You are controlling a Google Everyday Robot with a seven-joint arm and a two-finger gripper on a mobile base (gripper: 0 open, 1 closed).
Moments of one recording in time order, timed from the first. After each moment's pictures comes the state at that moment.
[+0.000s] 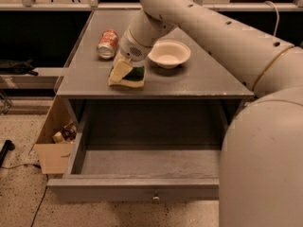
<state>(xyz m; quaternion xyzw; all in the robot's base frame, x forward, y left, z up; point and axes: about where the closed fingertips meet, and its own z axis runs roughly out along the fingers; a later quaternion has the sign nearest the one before) 0.663 0.102 0.841 -0.66 0.69 0.17 0.26</state>
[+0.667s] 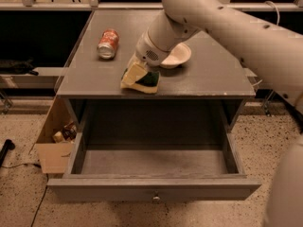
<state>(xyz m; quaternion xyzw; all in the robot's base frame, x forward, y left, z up) 0.636 0.058 0.852 -0.62 0.72 0.17 0.27</state>
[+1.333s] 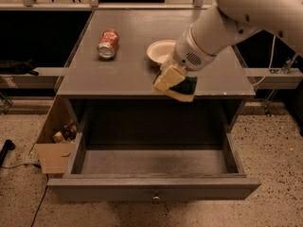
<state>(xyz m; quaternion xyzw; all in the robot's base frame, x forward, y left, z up) 0.568 -0.039 0.891 -0.58 0.76 0.13 0.28</state>
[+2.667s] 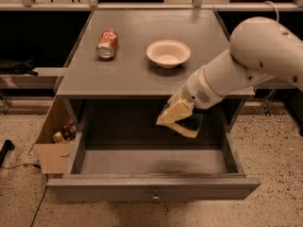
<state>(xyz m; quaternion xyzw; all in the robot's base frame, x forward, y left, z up) 0.516 -0.056 0.821 -0.52 0.79 0.21 0.25</state>
